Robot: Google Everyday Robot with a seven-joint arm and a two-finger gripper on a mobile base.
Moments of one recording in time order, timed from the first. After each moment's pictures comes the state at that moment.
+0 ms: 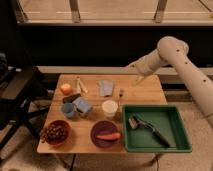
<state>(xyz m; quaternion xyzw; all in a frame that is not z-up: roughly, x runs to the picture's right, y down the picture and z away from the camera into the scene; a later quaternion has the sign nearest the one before) 0.152 -0.076 0.772 -0.13 -0.30 -0.15 0.93</state>
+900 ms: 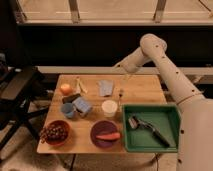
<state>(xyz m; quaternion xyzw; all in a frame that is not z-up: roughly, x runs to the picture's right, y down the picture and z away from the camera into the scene) 0.093 -0.076 0.806 -0.15 -0.35 -0.24 0.89</state>
